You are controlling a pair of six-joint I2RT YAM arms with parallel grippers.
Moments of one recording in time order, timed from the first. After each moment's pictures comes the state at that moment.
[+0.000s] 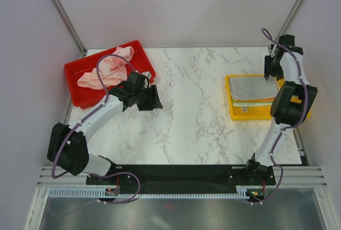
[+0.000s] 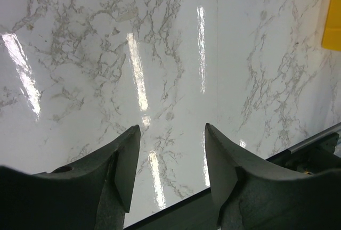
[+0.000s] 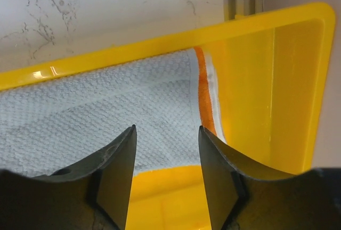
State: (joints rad) left arm -0.47 1.41 1.03 -0.54 0.19 -0.55; right arm -0.30 2.08 1.88 -0.90 0.10 -0.18
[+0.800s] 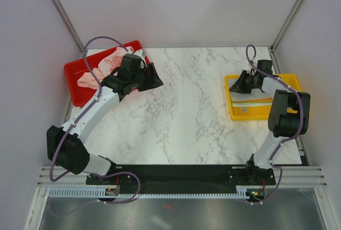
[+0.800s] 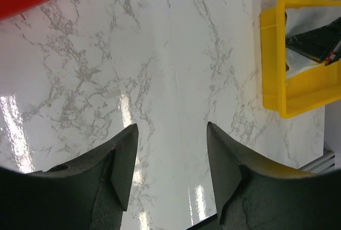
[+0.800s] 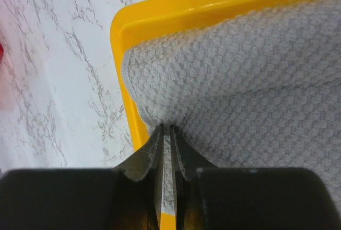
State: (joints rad) left arm -0.45 1.42 1.26 -0.51 0.11 -0.58; right arm -0.16 1.83 1.19 -0.33 -0.50 0.30
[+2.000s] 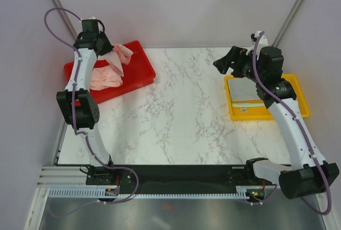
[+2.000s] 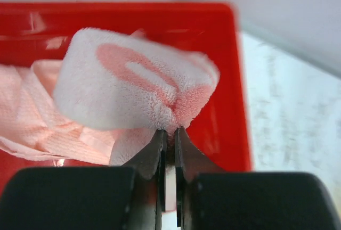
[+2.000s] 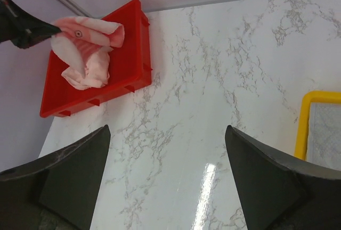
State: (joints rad) left arm 0.06 2.05 1.99 -0.65 -0.01 -0.38; right arm 0.16 1.20 1.27 -0.37 -0.31 0.45
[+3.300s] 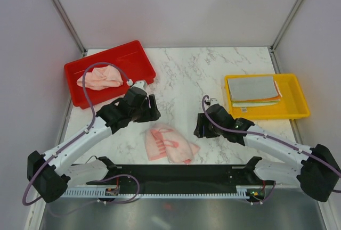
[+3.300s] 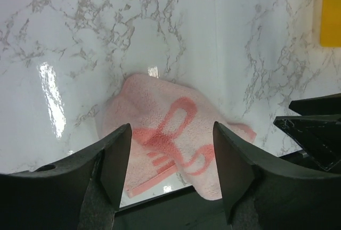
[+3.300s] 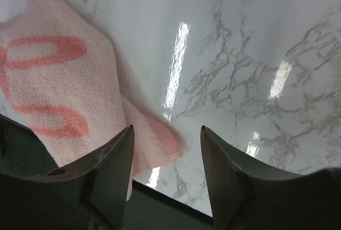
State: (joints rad) left arm -0.70 1.11 0.97 -0.66 -0.15 -0.68; right arm 0.74 1.09 0.66 -0.42 0.02 0.64
